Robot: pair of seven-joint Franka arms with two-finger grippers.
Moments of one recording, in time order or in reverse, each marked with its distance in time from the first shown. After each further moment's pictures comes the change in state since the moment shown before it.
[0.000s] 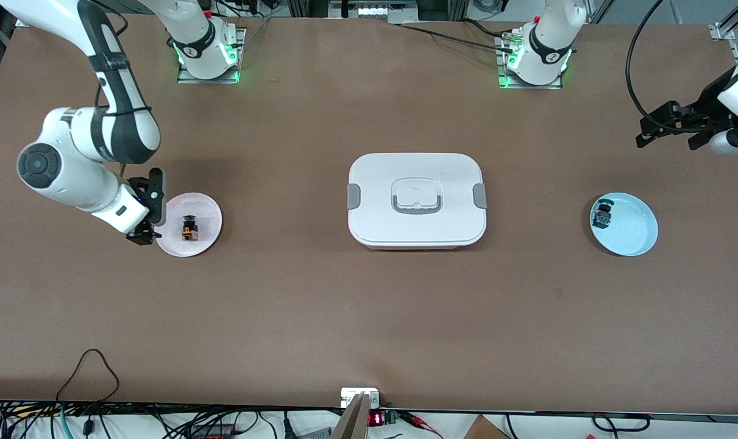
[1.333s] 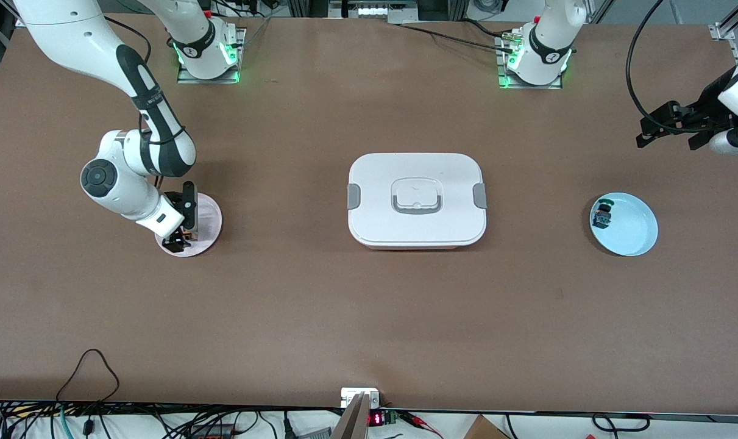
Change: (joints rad) left arm 0.000 0.000 0.002 0.000 0.000 0.000 0.001; right arm 0.001 0.122 0.035 -0.099 0.022 0.291 -0.029
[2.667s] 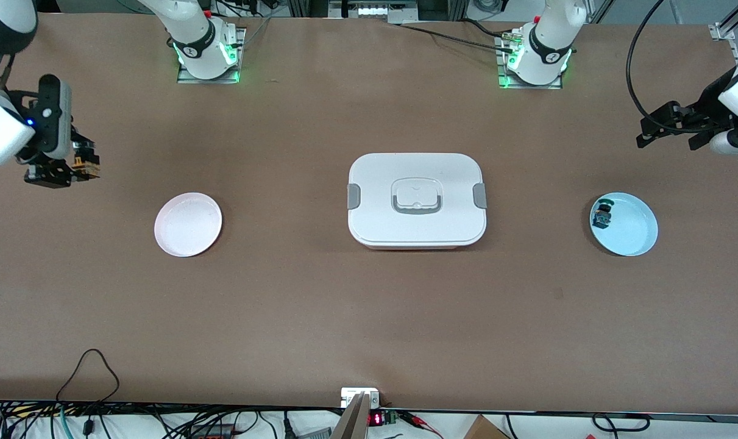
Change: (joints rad) left arm 0.000 0.001 0.000 0.000 0.000 0.000 0.000; right arm -0.008 -0.409 -0.053 0.493 -0.001 -1.007 -0.008
